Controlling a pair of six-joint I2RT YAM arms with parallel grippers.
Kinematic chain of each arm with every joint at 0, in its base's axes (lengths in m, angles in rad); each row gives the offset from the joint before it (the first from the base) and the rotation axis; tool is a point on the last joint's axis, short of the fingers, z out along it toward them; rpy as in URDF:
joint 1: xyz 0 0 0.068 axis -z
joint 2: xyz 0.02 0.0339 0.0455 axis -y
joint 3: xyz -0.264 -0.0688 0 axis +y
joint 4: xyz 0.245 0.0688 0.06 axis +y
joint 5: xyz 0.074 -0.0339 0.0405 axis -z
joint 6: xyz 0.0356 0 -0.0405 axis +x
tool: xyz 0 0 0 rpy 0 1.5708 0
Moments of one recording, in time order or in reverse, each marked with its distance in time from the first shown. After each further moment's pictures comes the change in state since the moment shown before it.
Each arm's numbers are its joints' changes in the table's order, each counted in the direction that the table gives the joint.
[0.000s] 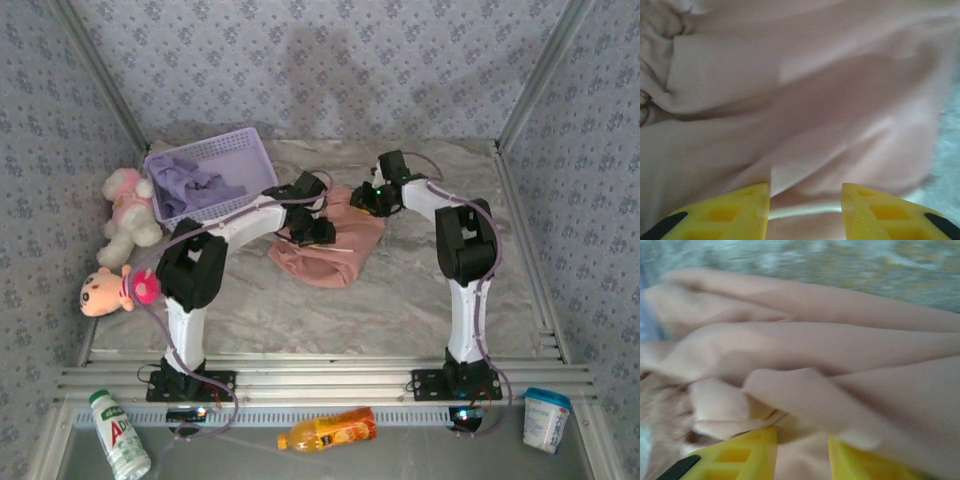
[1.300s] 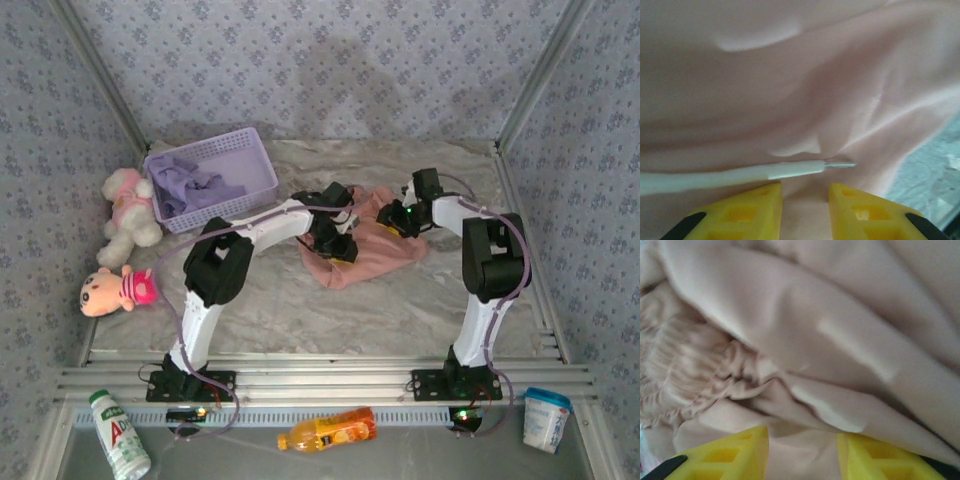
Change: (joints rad) left arm 0.109 -0.141 -0.153 0.117 0.146 0.195; right arm 0.143 0.220 0.322 -0.009 -0.070 -0.050
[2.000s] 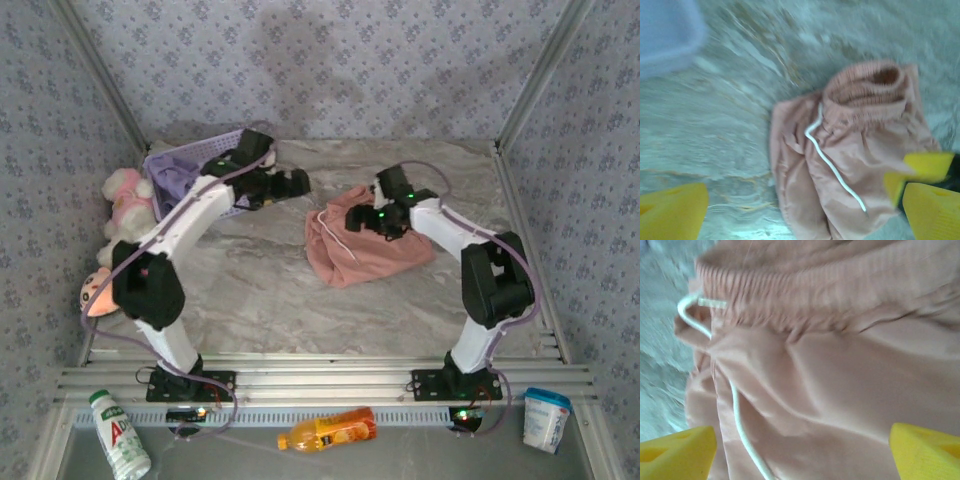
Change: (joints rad) left arm -0.332 0.442 0.074 -0.024 -0.222 -0.179; right arm -0.309 0.163 -0.047 0.188 0.301 -0.132
